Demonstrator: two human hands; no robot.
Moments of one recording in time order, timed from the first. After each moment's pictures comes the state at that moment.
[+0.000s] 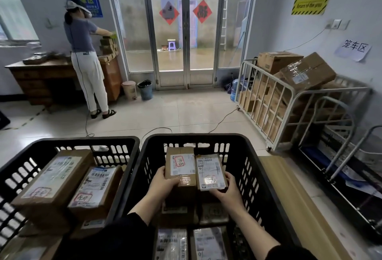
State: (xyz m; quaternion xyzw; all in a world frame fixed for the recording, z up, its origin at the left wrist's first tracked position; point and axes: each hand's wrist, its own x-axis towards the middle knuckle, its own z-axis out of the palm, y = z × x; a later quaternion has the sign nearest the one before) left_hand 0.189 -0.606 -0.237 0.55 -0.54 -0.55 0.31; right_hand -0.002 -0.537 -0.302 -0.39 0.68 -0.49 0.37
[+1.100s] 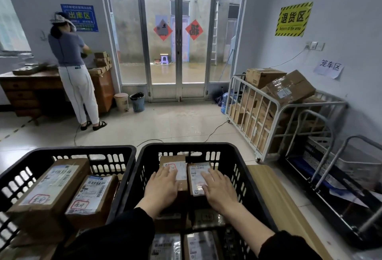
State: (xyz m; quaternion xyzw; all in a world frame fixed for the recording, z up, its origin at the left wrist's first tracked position) left_hand 0.183 -0.594 -0.212 0.50 -0.86 -0.09 0.05; right_hand 0.006 -0.532 -0.244 -0.65 0.75 -0.12 0.04
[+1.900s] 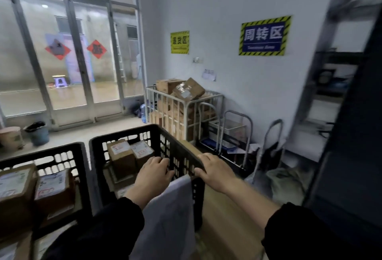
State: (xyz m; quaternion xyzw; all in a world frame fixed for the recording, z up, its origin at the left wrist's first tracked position) left_hand 0.260 -0.323 -0.131 0.24 -0.96 -0.08 0.15; right_hand 0.121 -0.182 -0.140 -0.48 0.86 -0.16 -0.04
